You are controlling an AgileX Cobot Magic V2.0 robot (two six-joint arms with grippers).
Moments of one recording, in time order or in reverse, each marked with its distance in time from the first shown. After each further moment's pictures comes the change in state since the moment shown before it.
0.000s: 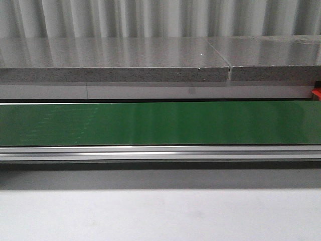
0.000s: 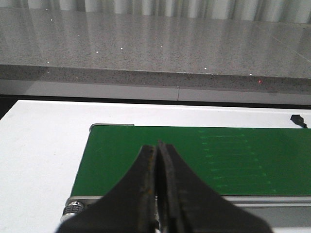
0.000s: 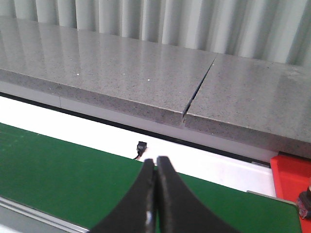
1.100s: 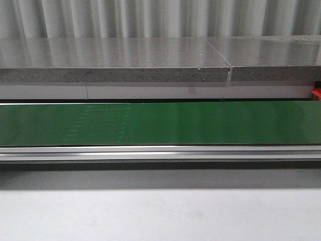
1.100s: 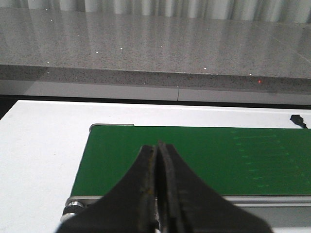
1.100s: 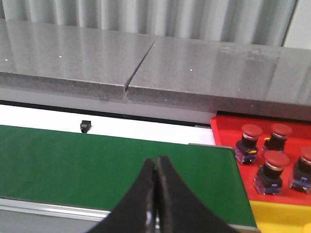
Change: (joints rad) left arm 0.000 0.000 0.000 0.000 0.000 0.000; right arm 0.083 -0.240 0.207 -0.902 -0.103 0.912
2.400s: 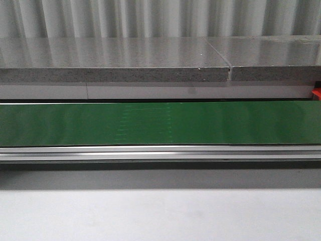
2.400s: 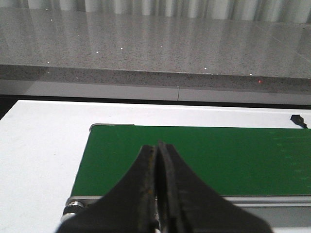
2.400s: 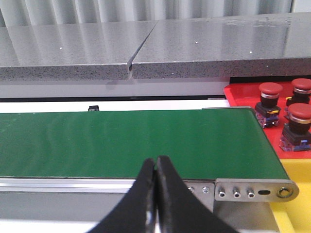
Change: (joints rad) left arm 0.000 0.000 0.000 0.000 0.000 0.000; right arm 0.000 -0.087 0.213 0.057 -0.126 0.069
